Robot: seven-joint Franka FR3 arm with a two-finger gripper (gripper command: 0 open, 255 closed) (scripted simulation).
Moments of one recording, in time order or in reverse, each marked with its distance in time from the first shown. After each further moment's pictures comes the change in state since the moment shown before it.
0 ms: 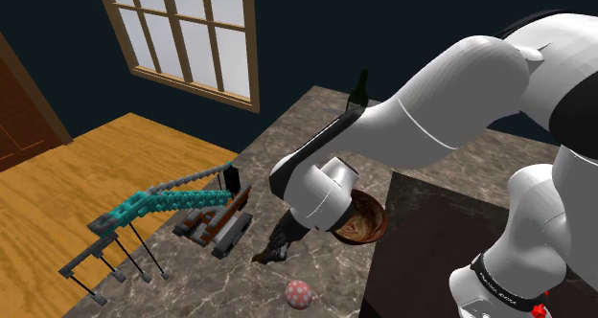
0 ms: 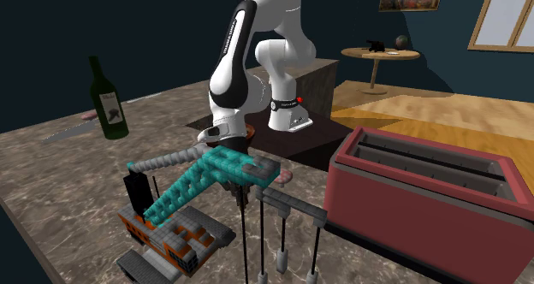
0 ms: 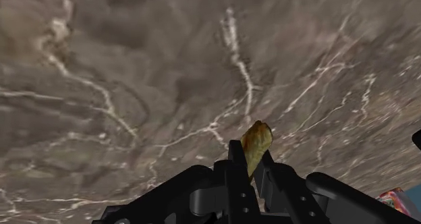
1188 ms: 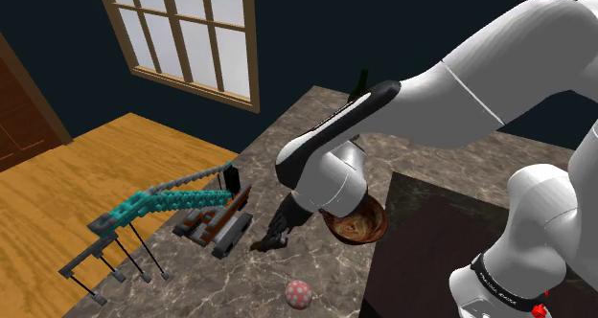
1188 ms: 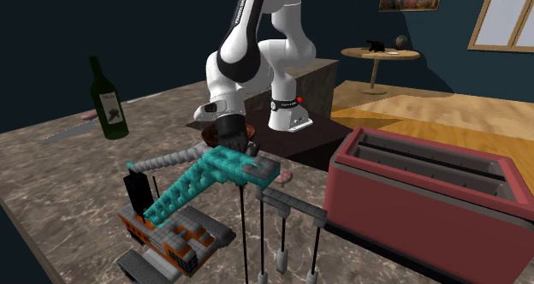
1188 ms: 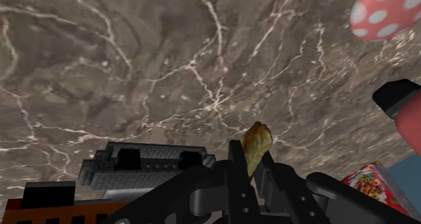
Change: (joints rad) arm 0.009 -0.167 -0.002 -0.072 -0.223 0.037 0.227
